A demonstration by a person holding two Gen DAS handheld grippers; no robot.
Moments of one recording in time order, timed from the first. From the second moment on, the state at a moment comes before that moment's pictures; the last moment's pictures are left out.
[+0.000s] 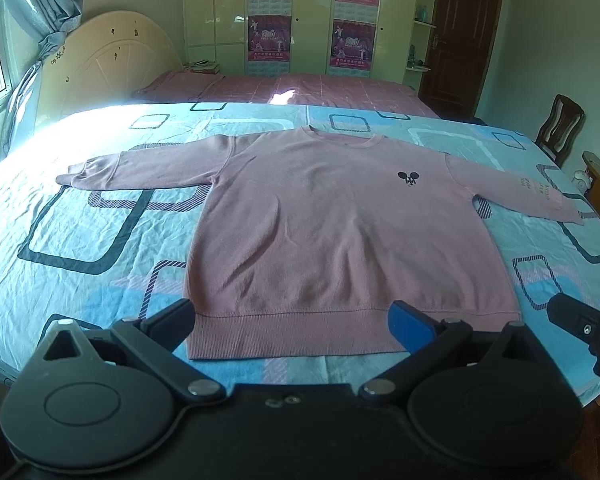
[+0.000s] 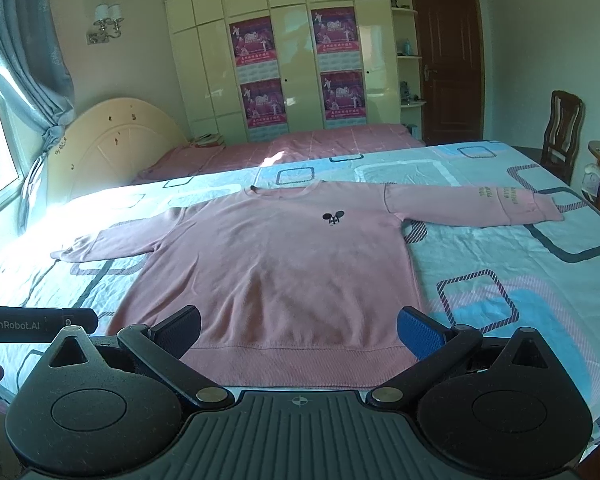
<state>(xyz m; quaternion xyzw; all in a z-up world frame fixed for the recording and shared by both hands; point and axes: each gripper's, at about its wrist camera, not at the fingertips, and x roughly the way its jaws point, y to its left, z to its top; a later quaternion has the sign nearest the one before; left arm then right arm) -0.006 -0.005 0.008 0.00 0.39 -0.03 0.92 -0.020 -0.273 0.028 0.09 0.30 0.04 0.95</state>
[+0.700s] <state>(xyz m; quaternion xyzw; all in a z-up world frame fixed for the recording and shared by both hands) 0.013 -0.003 0.004 0.01 0.39 -0.02 0.92 -0.006 -0.272 0.021 0.09 0.31 0.02 0.95</state>
